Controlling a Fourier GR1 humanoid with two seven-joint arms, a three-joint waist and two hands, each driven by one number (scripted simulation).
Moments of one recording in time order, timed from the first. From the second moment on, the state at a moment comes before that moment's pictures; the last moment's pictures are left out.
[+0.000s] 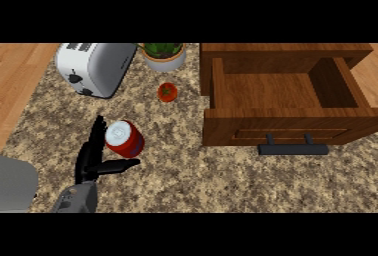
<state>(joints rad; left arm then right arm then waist) -0.24 0.08 0.21 -0.82 0.01 0.04 -0.42 0.17 -0.11 -0.31 -2.22 -0.17 0.12 0.24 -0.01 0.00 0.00</state>
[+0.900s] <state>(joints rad) -0.49 0.13 0.23 -0.38 0.01 -0.06 -0.64 0.13 -0.09 -0.30 -2.24 -0.14 0.11 0.29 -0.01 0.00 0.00</state>
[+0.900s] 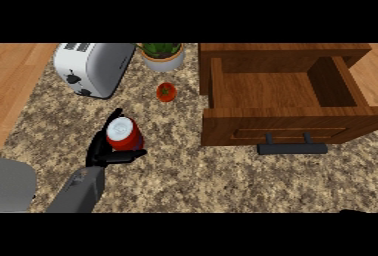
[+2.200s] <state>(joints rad) -0.67 0.05 0.26 -0.40 0.09 -0.04 -0.61 0.08 -0.09 -0.31 -2.23 -0.09 0.09 0.28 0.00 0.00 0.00</state>
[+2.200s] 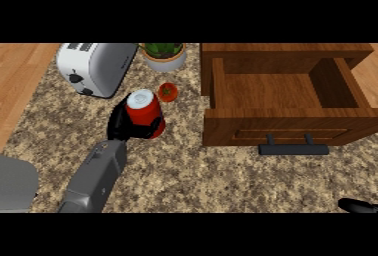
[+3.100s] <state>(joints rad) -0.86 0.00 0.00 -0.91 0.17 0.18 -0.04 0.08 -0.10 -0.33 -2.25 -0.08 0.09 0.31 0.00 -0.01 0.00</state>
